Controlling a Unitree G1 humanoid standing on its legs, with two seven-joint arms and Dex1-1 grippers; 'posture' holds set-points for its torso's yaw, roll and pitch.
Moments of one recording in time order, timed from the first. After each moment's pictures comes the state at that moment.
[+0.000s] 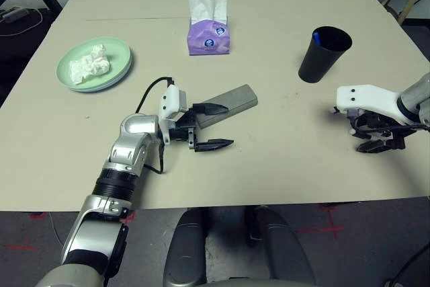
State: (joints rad) left arm -0.54 0.43 -0.10 0.30 -0.32 -0.03 -1.33; right arm -0.73 -1.09 0.44 0.14 -0.32 0.55 1.52
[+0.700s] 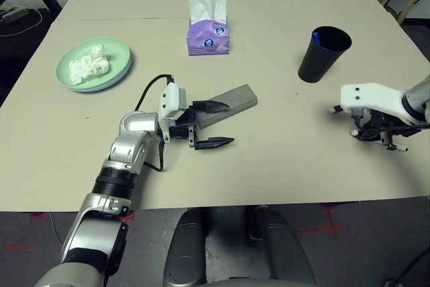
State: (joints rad) left arm -0.57 0.43 -0.10 0.33 -0.32 -0.04 -1.34; right arm -0.73 -1.07 0.31 0.04 -0.18 0.68 1.55
